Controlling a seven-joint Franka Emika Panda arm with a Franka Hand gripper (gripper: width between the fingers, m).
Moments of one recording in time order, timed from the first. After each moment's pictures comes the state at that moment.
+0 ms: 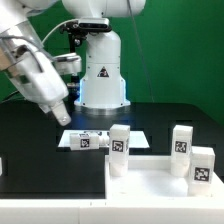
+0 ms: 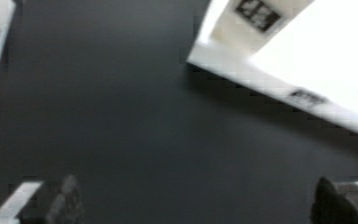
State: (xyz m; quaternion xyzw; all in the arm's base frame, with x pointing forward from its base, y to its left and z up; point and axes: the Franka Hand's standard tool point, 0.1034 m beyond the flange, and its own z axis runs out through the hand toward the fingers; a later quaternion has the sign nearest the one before) arm 0.507 -0.112 0.094 -0.80 0.55 0.15 0.20
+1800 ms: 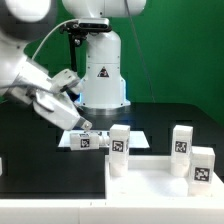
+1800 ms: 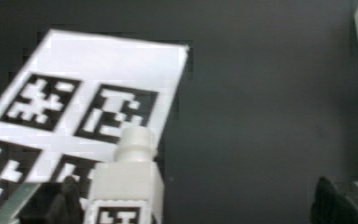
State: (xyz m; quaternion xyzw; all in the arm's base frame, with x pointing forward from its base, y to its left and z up) arm 0.406 -0.071 0.060 -0.67 0.56 0.39 0.28
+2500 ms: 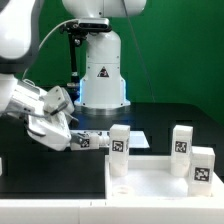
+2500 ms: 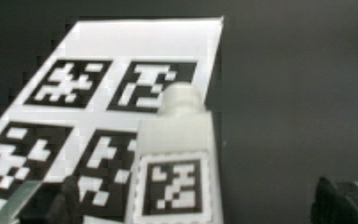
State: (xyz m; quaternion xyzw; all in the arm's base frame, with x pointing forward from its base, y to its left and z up) arm 0.380 -0.077 0.015 -0.65 0.58 0.41 0.26
